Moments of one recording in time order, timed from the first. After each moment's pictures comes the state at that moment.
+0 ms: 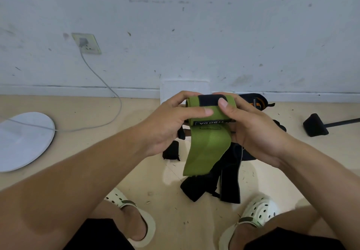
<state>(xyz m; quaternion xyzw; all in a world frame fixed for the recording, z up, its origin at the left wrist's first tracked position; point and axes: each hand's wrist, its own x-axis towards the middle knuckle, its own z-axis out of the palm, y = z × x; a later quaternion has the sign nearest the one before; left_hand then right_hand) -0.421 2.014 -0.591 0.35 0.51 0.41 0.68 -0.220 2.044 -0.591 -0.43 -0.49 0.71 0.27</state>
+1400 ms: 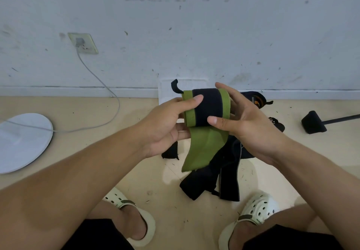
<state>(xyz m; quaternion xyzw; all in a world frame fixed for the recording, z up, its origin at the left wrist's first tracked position) -0.416 2.010 -0.587 0.25 0.52 0.42 0.70 -0.219 2.045 -0.601 -0.42 -0.55 0.65 0.32</state>
